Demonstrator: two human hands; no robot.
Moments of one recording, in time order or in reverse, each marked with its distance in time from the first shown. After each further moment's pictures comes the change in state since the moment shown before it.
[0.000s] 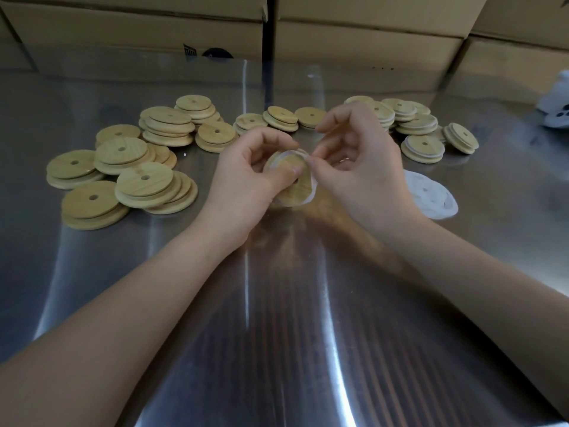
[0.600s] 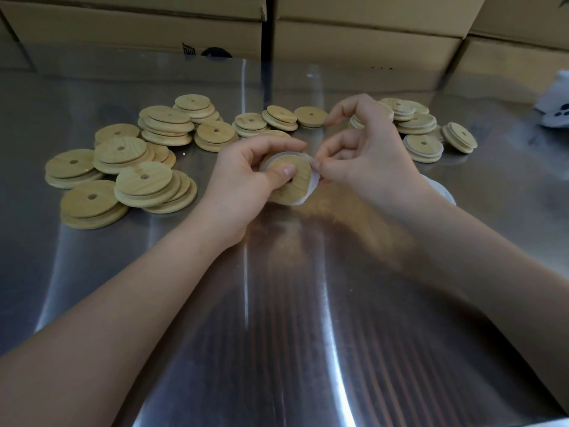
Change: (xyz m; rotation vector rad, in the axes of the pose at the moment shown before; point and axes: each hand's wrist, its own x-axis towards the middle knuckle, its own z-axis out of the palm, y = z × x) left_hand 0.003 0.000 -0.003 -0.013 -0.045 -0.108; right_hand 0.013 0.002 -0.016 0.204 -0.180 0.195
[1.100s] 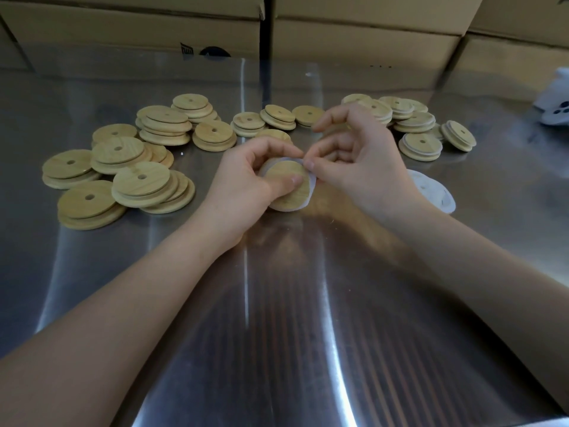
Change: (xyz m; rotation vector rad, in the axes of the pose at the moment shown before) left_hand -0.002 -0.002 0.003 0.045 -0.025 0.011; right_hand -0.005 0.003 0.007 -0.022 0.031 -0.065
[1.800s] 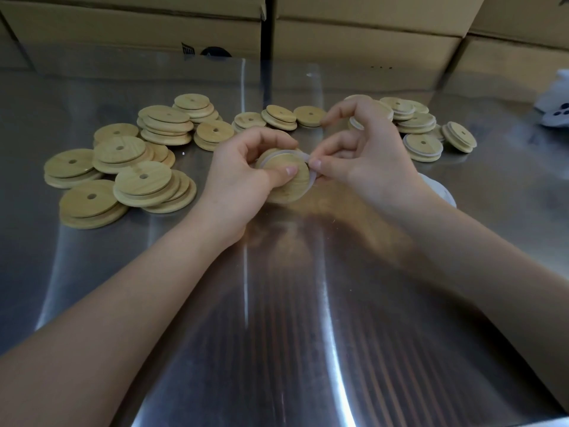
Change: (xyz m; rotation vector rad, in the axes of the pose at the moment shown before) left_hand 0.003 0.003 -0.003 -0.009 0.091 0.018; right_hand 0.003 0.000 -0.007 0.052 -0.037 0.055
